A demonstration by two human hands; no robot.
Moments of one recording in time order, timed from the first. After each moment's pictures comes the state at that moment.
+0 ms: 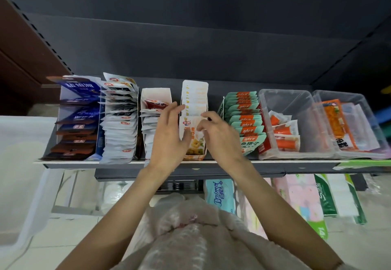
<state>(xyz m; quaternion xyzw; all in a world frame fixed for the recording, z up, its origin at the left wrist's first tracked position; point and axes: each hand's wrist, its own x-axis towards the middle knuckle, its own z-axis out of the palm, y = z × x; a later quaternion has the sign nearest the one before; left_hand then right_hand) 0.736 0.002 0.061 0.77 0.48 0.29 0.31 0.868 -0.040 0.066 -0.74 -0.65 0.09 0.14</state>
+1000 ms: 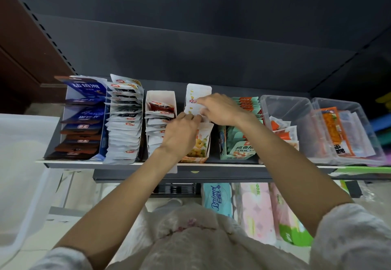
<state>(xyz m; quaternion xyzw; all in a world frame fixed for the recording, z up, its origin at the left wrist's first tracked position) 0.757 0.031 0.051 0.90 0.42 0.08 0.10 0.901 0.042 0.096 -0.66 -0.73 0.15 -0.05</state>
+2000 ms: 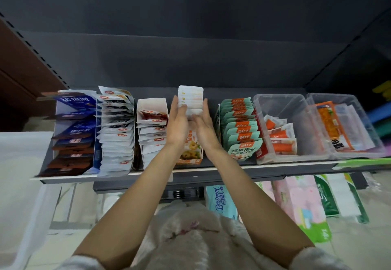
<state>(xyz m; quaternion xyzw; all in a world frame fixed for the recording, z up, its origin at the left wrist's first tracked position) 0.790 0.047 0.057 0.45 0.53 0.34 0.64 0.859 0.010 0.037 -0.65 -0.33 0.46 0.51</state>
